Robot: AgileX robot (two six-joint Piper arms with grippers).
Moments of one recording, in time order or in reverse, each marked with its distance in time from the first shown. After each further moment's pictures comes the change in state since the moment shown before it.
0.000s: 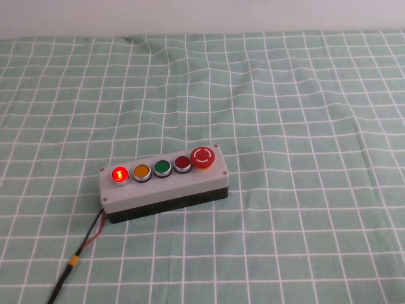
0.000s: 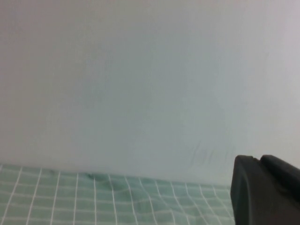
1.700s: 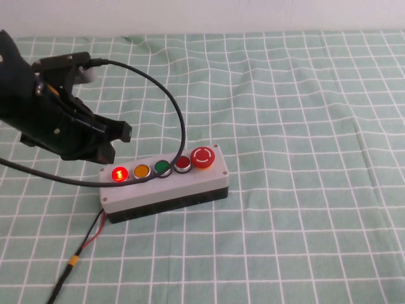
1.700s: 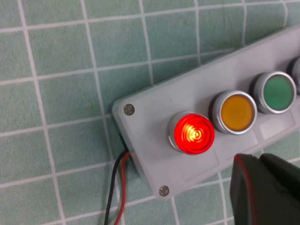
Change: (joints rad) right arm 0.000 0.000 0.000 0.000 0.000 0.000; left arm 0.000 0.912 -0.302 -0.251 0.599 0.292
